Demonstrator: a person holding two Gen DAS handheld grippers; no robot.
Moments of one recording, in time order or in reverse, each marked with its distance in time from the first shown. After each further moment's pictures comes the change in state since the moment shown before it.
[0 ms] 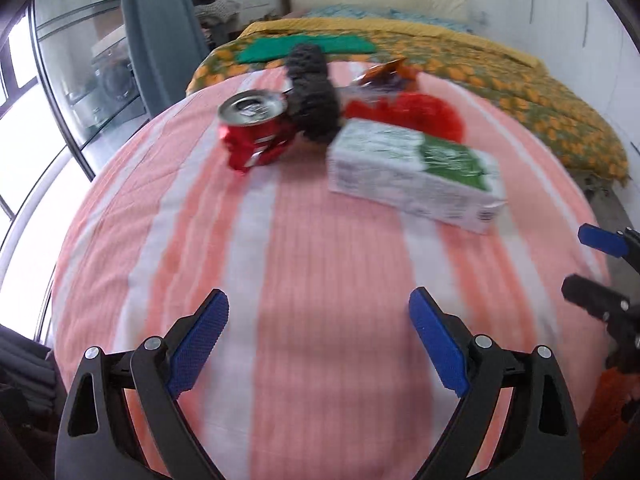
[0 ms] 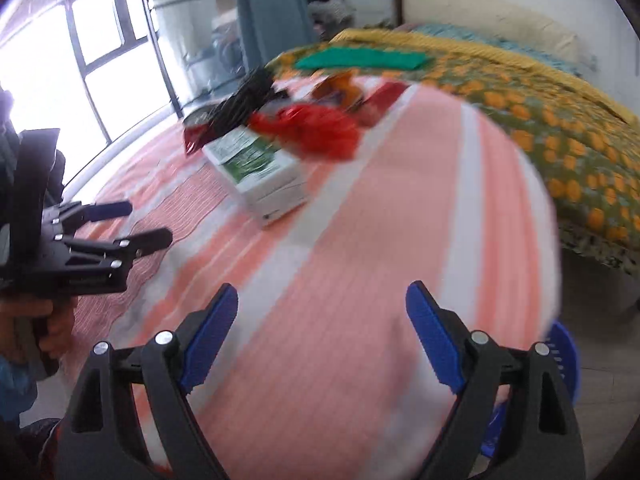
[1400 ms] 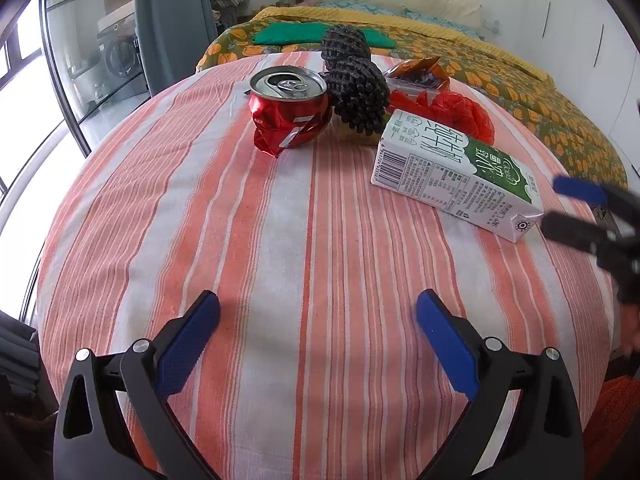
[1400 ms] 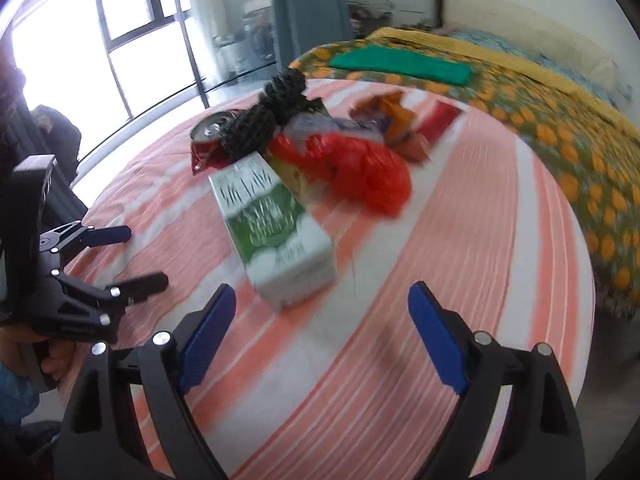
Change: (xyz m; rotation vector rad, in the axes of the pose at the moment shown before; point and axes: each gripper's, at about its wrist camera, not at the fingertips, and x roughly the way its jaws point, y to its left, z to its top) left arm 0.014 0.022 -0.004 -0.073 0.018 -0.056; right arm 0.039 0.006 0.066 -0.129 0.032 0.078
